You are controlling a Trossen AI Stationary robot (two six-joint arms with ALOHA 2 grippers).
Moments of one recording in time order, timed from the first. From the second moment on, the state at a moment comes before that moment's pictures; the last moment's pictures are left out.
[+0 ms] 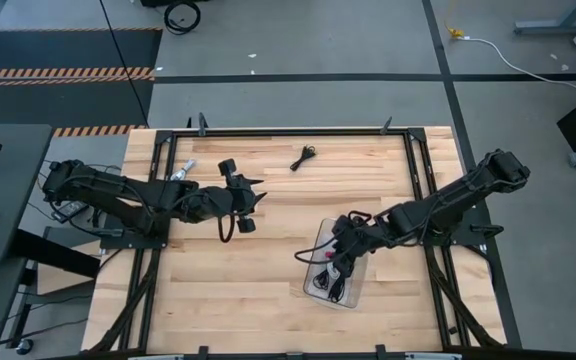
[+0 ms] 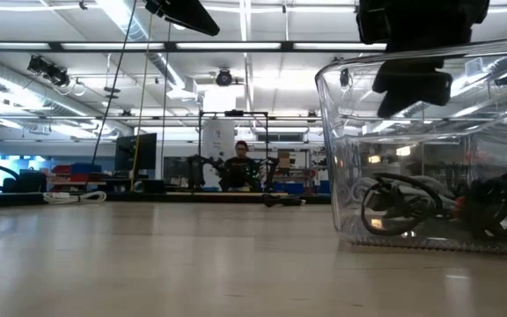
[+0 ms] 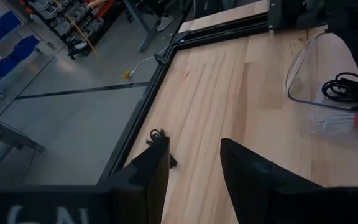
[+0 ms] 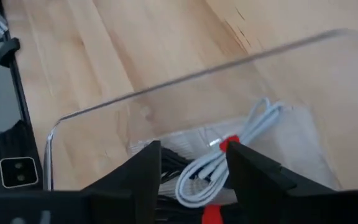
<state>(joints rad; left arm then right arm) -0.19 1.25 1.04 -0.30 -0.69 0.12 0.37 1.39 0.89 -0.42 0.19 0.92</state>
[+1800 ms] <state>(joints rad) 0.20 1.29 0.81 -0.44 -0.58 0.01 -0.22 1.67 1.21 -0.52 0.27 -0.33</state>
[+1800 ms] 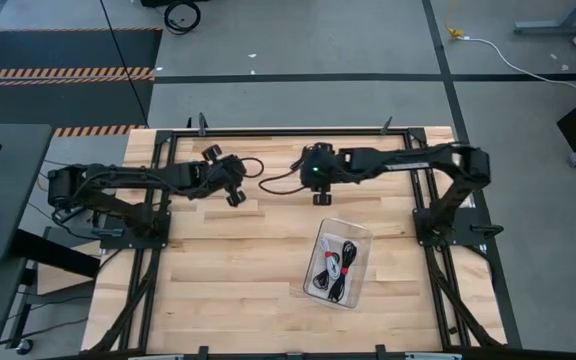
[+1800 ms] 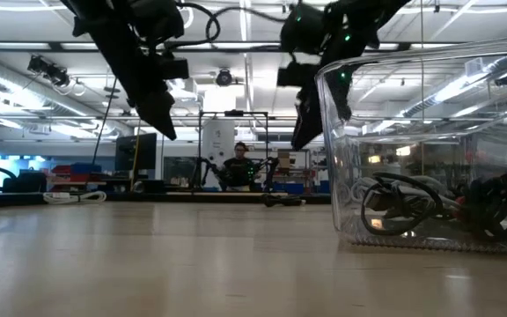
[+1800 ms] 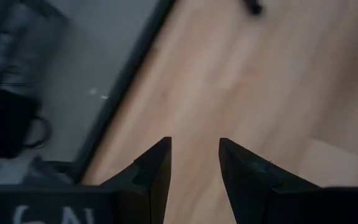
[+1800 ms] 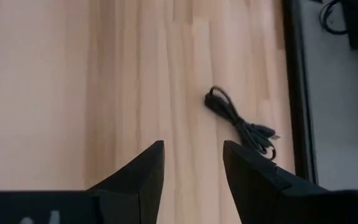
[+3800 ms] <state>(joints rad) -0.22 0.97 0.81 -0.54 -0.52 -0.10 -0.37 2.16 1.72 -0.82 0.22 -0.44</state>
